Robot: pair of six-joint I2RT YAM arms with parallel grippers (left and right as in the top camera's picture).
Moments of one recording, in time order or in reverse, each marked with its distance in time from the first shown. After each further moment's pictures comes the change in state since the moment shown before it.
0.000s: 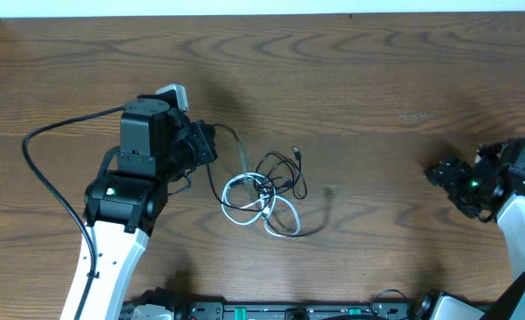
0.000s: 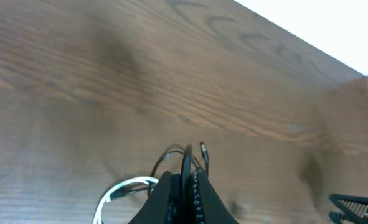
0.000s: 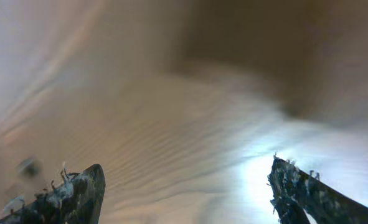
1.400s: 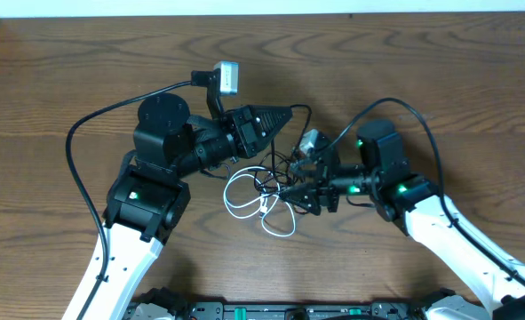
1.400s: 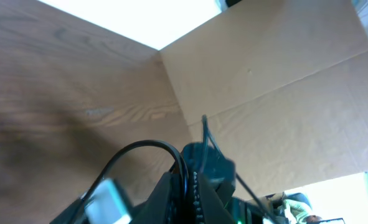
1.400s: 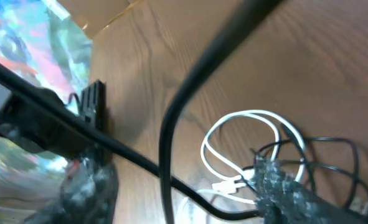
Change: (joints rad) left arm -0.179 0.000 0.000 0.524 0.477 -0.365; right arm 0.889 -0.003 0.000 0.533 -0.472 -0.369
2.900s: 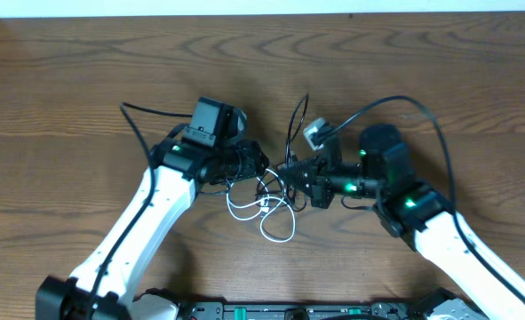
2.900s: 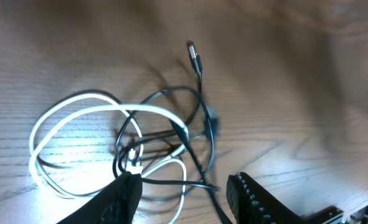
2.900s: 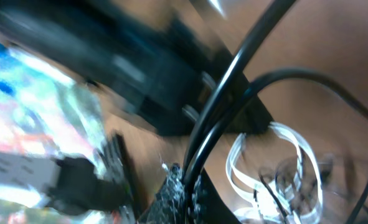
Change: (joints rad) left arm -0.010 0.325 0.003 -0.600 -0.333 0.333; right arm 0.060 -0.162 0.035 0.060 0.147 0.443
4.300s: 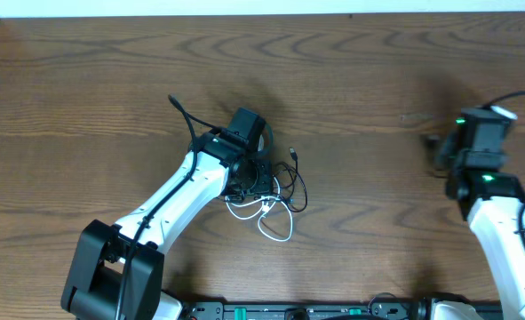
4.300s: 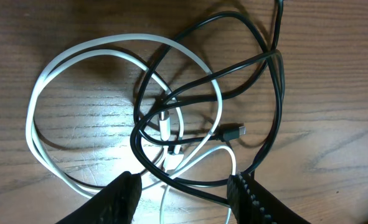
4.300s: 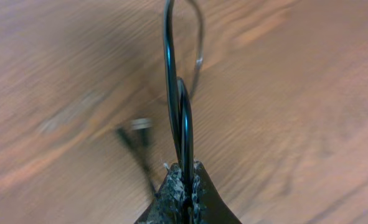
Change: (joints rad) left arm -0.105 0.185 0.000 -0.063 -0.116 0.048; right arm -0.628 0.053 0.033 -0.394 1.174 -0.060
